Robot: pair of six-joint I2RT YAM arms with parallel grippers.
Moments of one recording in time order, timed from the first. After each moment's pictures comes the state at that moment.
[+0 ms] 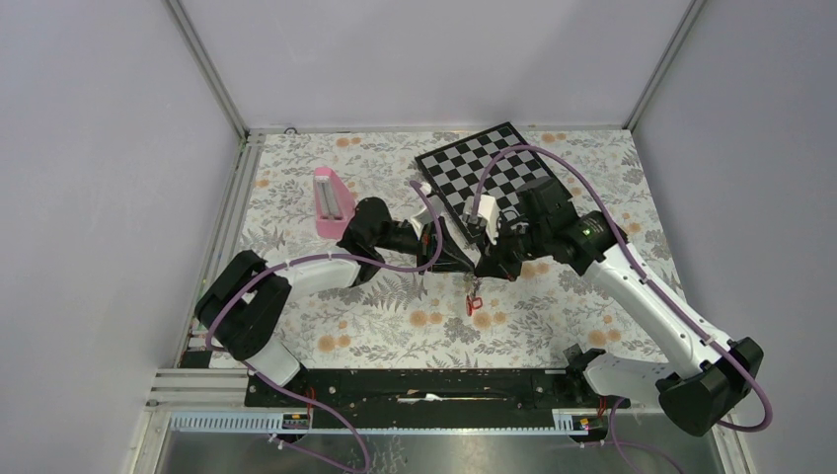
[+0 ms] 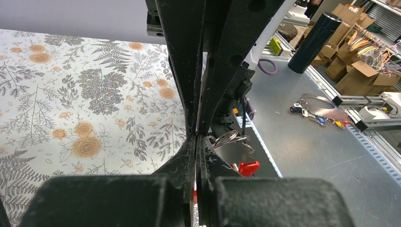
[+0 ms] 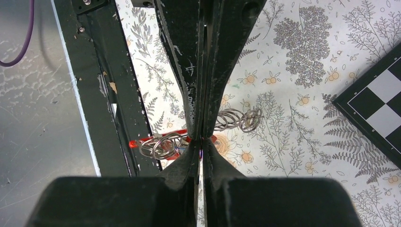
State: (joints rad) left arm -0.70 1.59 0.82 0.95 1.15 -0.42; right arm 0.59 1.17 1.18 -0.90 -0.61 -0.41
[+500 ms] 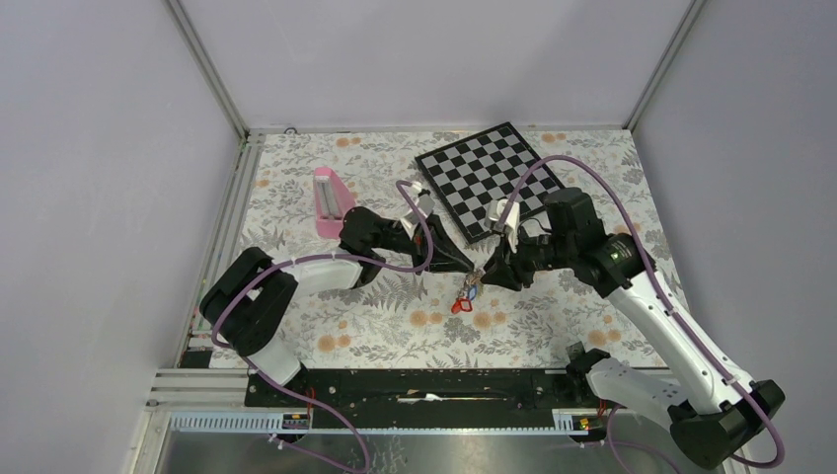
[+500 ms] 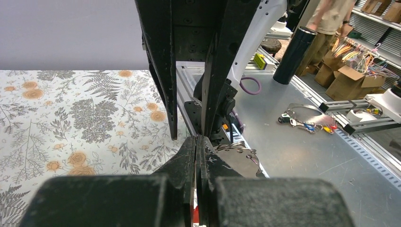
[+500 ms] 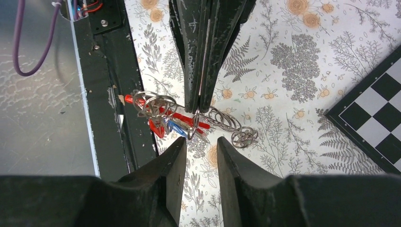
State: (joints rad) left arm -0.70 1.62 0.80 1.27 1.18 -0.63; right arm 0.53 1.01 1.08 -0.82 -0.70 -0.40
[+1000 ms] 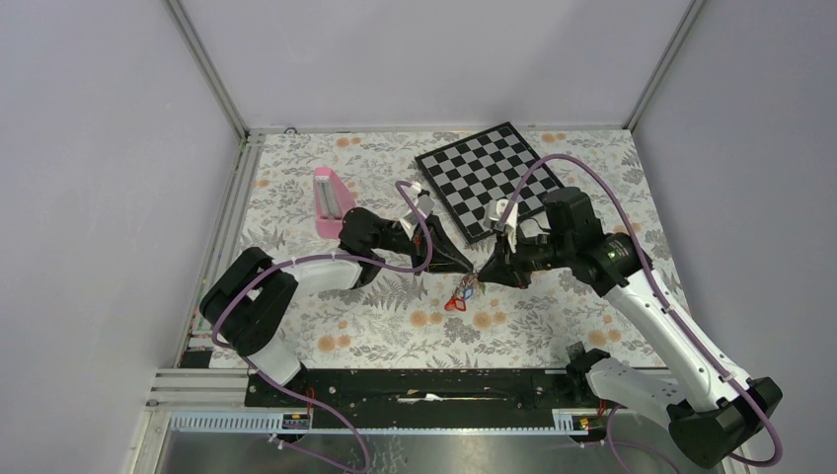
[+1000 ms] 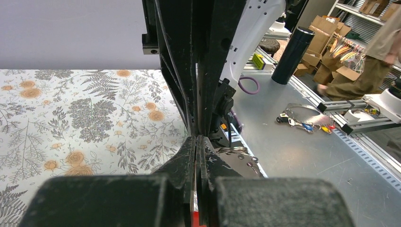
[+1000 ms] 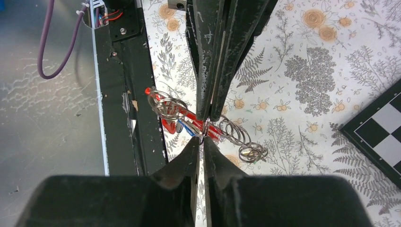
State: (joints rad) left arm -0.70 1.62 0.79 1.30 1.18 -0.65; right arm 0.51 1.00 1.07 -0.79 -0.80 -0.39
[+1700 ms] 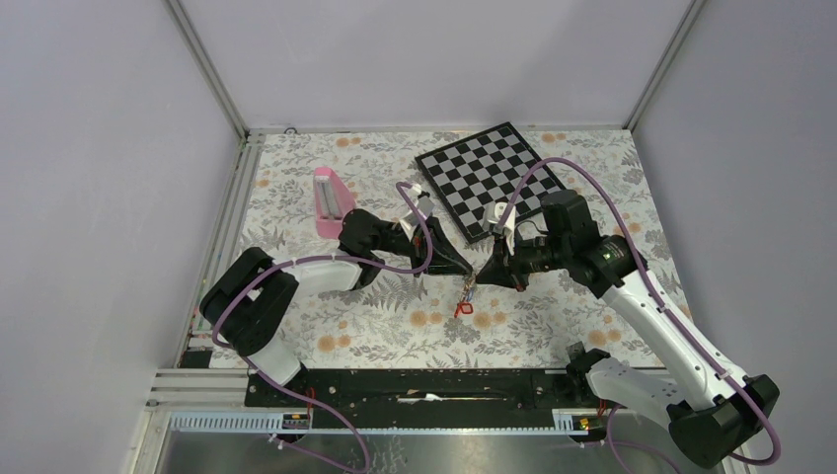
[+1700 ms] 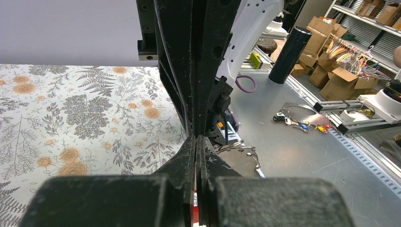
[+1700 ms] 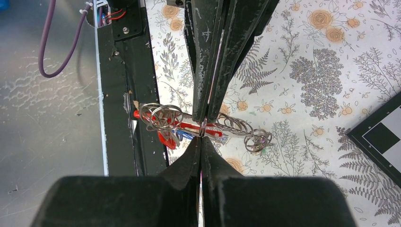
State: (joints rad) left arm -0.71 1.62 0.78 1.31 1.19 -0.66; right arm 0.51 1.00 1.01 -0.75 -0.82 -0.39
